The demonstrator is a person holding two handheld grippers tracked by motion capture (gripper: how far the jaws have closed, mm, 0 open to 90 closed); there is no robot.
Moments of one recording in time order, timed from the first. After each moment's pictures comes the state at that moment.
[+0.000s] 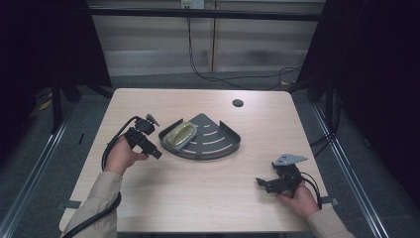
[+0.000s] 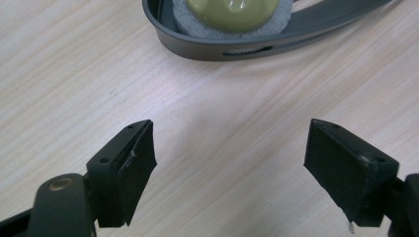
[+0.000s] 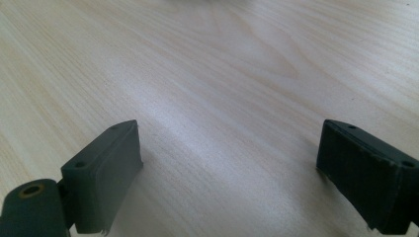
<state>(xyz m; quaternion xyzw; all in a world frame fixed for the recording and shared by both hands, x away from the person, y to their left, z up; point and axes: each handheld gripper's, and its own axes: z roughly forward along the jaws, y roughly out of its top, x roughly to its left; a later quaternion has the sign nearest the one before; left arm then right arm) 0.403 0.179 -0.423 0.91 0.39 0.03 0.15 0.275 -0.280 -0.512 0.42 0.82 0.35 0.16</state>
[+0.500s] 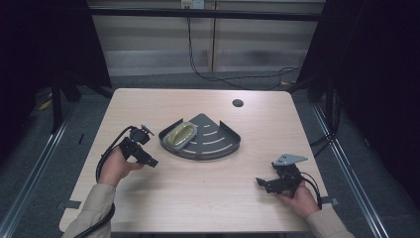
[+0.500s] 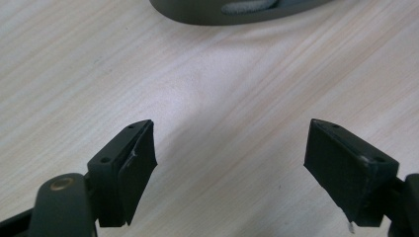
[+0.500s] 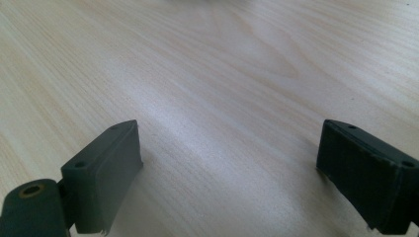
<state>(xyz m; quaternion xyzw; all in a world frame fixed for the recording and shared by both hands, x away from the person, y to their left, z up) 0.384 0.196 -0.444 0.91 0.38 0.03 0.16 0.275 -0.280 -0.512 0.42 0.82 0.35 0.16</state>
